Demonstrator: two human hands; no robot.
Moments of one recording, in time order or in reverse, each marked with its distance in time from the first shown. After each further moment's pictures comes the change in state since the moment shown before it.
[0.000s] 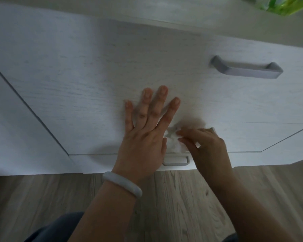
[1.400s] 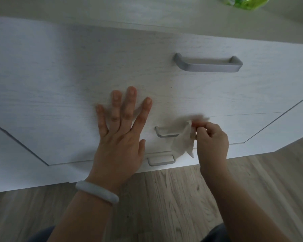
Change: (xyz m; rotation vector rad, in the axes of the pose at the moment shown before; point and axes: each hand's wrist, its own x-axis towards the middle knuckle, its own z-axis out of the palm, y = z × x) left_hand 0.001 0.002 0.001 0.031 0.004 0.009; right_hand 0.000 0.024 -0.015 0.486 0.319 0.808
